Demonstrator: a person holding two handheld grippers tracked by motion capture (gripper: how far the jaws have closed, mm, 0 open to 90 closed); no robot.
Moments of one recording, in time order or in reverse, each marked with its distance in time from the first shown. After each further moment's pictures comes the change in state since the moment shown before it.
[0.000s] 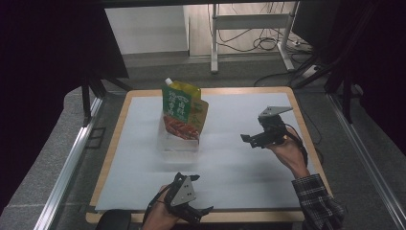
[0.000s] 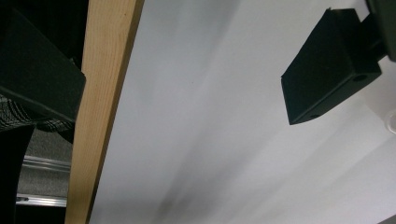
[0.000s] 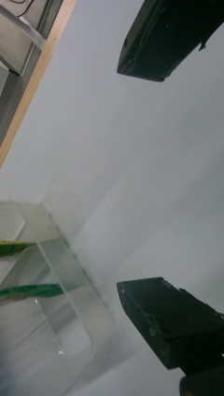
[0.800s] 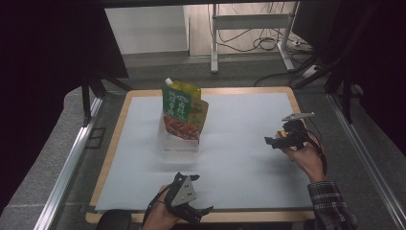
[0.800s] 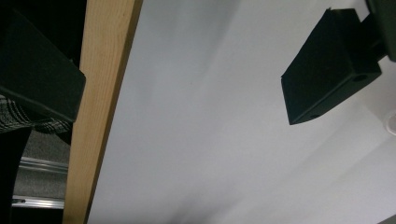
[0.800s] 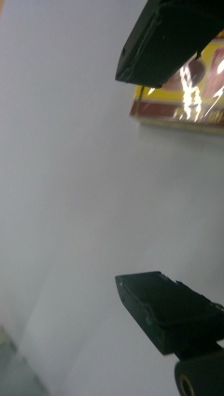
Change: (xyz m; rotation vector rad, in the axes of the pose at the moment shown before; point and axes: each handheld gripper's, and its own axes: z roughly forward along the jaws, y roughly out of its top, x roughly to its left) left arm 0.000 0.000 0.001 0.003 0.009 -0.012; right arm -0.055 -0.055 -0.019 0.116 -0.182 0.158
